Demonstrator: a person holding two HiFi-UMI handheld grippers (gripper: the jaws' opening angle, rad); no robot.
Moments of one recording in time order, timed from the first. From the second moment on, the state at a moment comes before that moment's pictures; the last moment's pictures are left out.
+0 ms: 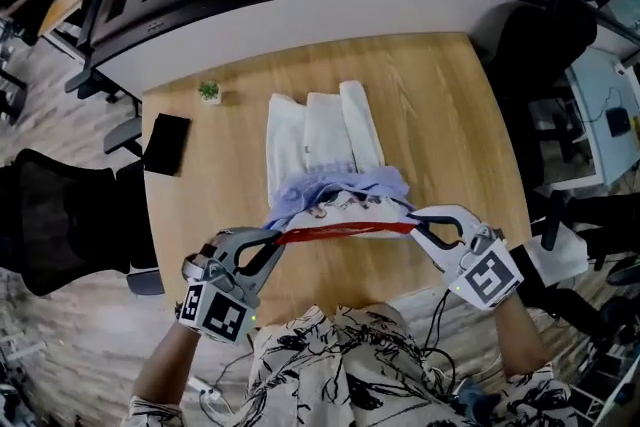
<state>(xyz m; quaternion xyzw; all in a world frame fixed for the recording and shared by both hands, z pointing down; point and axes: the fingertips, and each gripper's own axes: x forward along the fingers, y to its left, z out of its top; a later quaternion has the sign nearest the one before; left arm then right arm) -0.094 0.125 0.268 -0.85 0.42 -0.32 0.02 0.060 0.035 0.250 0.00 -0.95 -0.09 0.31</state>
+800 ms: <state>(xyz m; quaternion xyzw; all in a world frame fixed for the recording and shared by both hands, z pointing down) -0.006 0.277 0.441 -0.89 0.25 -0.34 -0.18 0.133 0.224 0.451 -0.14 -0.91 0.03 0.40</state>
